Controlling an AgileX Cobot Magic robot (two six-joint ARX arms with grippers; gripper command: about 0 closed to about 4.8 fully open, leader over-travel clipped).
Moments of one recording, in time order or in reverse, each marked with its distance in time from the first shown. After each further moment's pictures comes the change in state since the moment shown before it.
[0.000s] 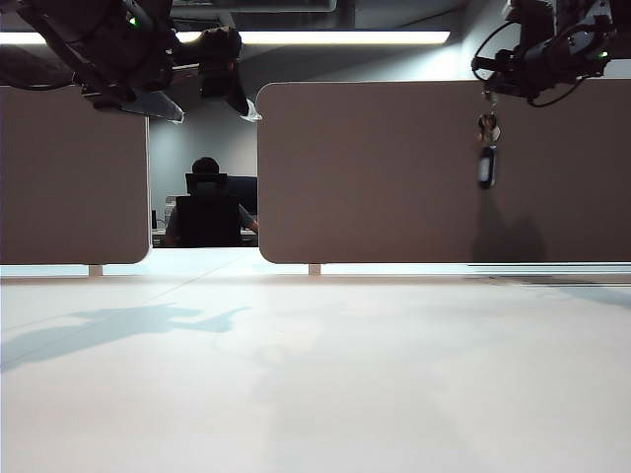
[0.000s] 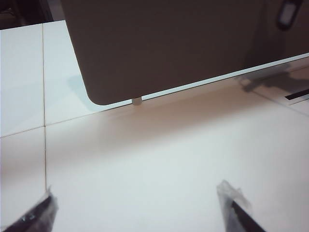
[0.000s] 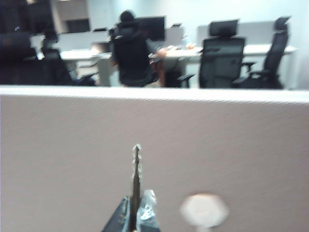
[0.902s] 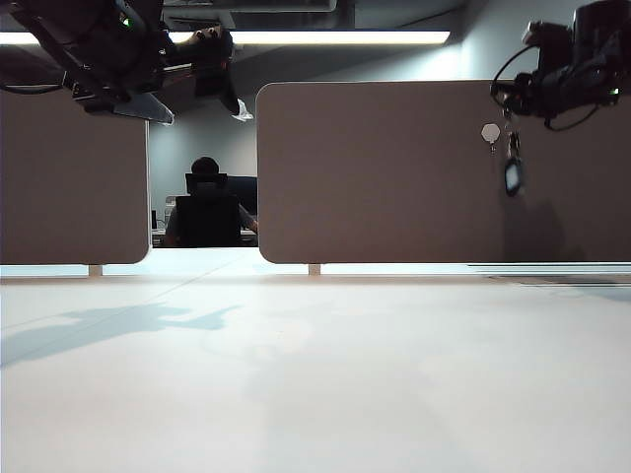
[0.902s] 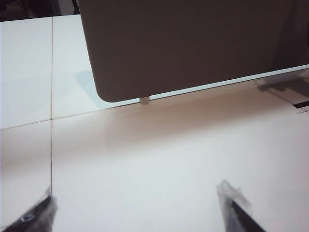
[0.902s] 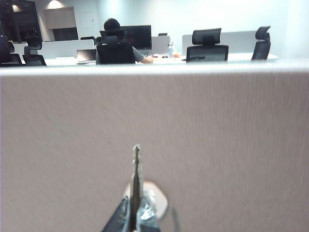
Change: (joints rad) left arm 0.024 0.000 0.000 0.000 -0.002 -0.050; right arm -0.048 0.147 0.122 0.052 -0.014 0.009
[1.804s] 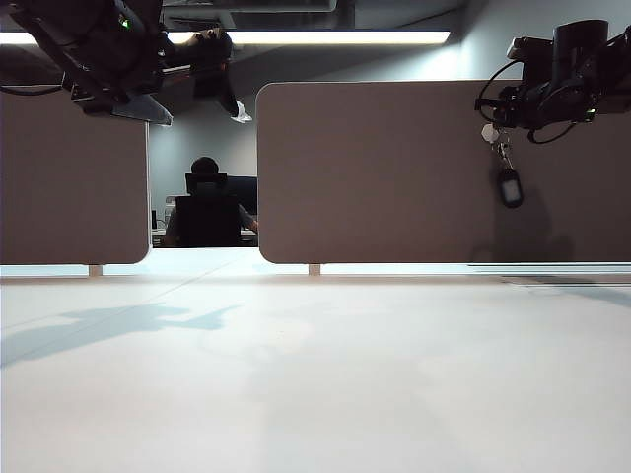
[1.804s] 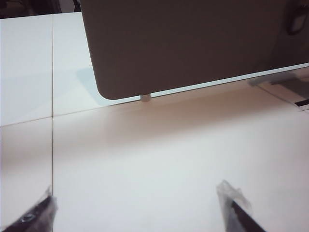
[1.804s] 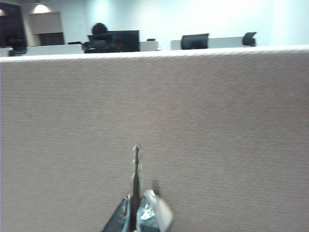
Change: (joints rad) left arm 0.004 0.001 0.000 -0.008 0.000 -0.002; right arm 0.038 0.090 0.116 -0.001 0.103 -0.024
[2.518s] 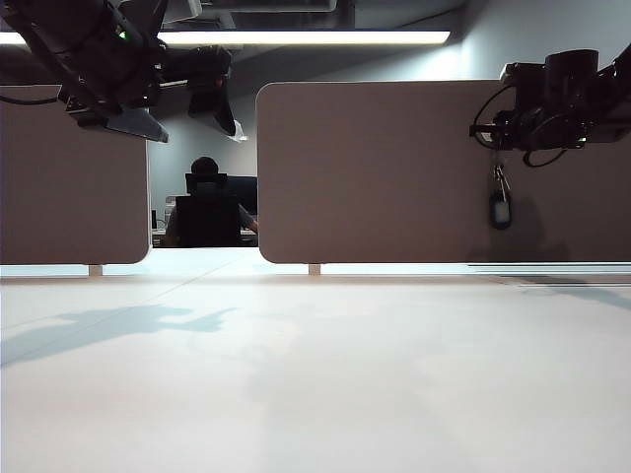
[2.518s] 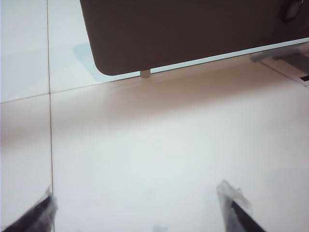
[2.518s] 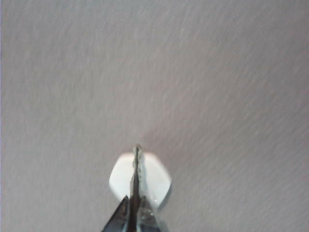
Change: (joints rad) left arm 0.000 0.000 0.000 -0.085 -0.001 0.001; right arm 0.011 0.066 0.001 0.077 0.035 -0.044
